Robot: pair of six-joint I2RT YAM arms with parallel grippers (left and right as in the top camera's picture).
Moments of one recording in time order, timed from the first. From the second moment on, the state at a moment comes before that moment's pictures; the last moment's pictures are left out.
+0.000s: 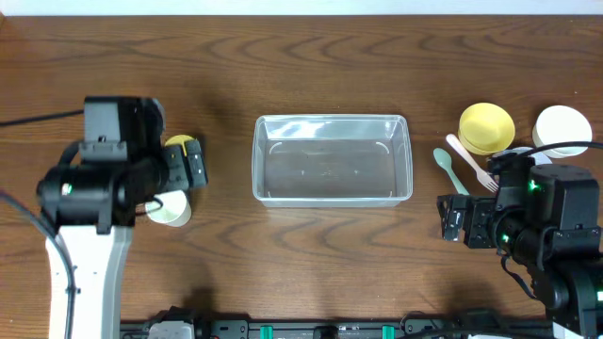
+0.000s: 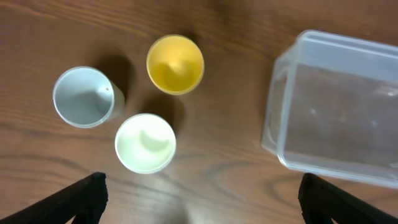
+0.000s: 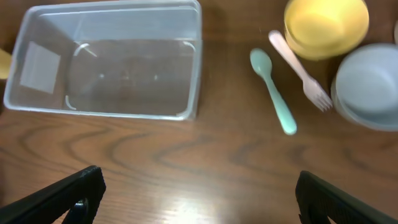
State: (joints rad) left arm -0.01 1.21 1.39 -1.27 -0.01 -0.19; right arm 0.09 0.85 1.17 -1.25 -0.12 0.18
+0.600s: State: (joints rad) left arm -0.01 1.67 1.43 -1.09 -0.04 -0.19; right arm 0.09 1.06 1.17 -1.30 -0.10 0.30
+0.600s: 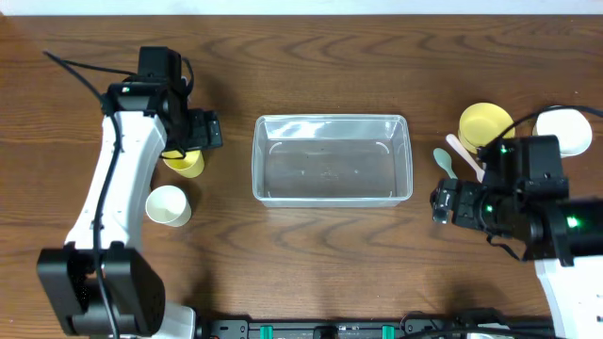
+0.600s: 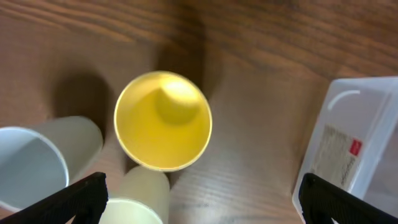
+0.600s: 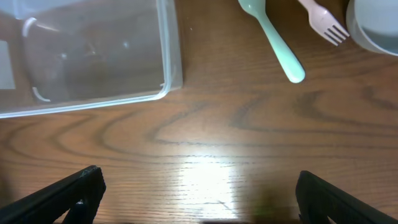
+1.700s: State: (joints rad) left arm -0.01 1.97 1.44 -1.06 -0.04 -0.18; right arm 0.09 1.19 1.17 -1.26 -0.10 0.30
